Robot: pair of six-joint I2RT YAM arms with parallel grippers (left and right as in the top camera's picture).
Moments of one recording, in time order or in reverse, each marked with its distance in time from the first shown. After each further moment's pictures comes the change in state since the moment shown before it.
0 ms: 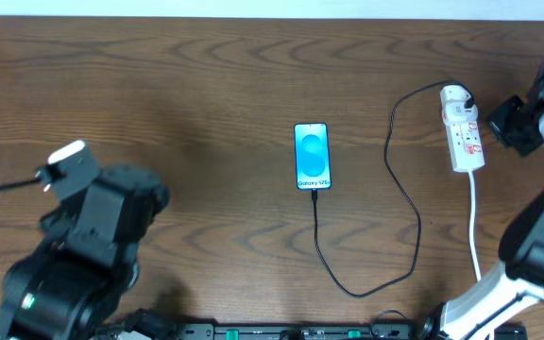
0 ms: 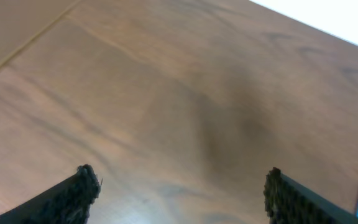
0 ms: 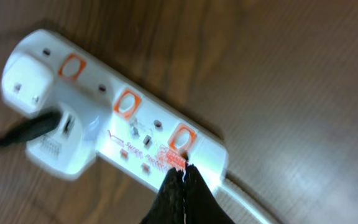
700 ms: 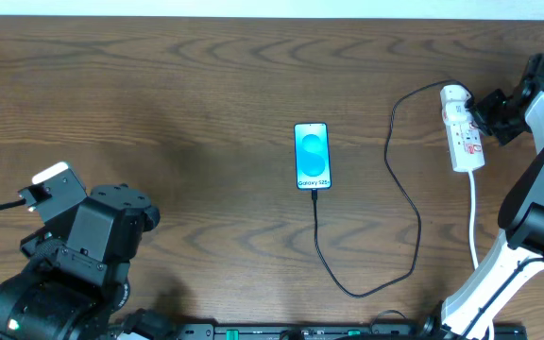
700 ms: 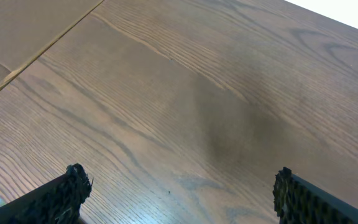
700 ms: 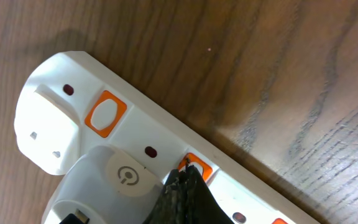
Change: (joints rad) left arm 0.000 -0.043 -0.001 -0.085 -0.035 -0.014; right arm -0.006 0.204 0.067 0.161 -0.199 0.023
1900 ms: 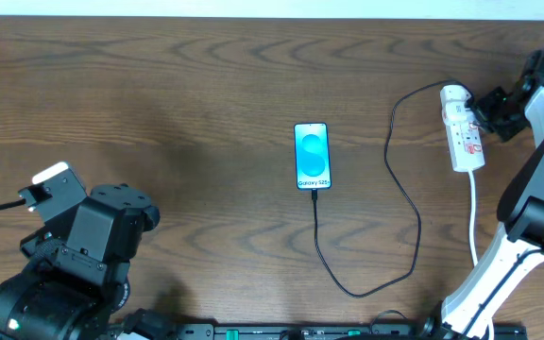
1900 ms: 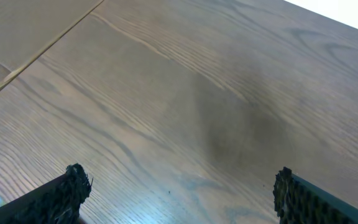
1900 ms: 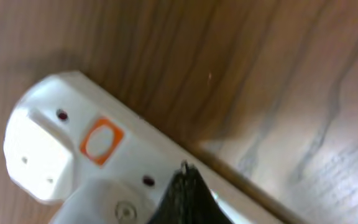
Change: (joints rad) left arm 0.000 0.000 0.000 0.000 0.000 0.000; right arm 0.002 0.086 0.087 -0.043 0.002 -0.029
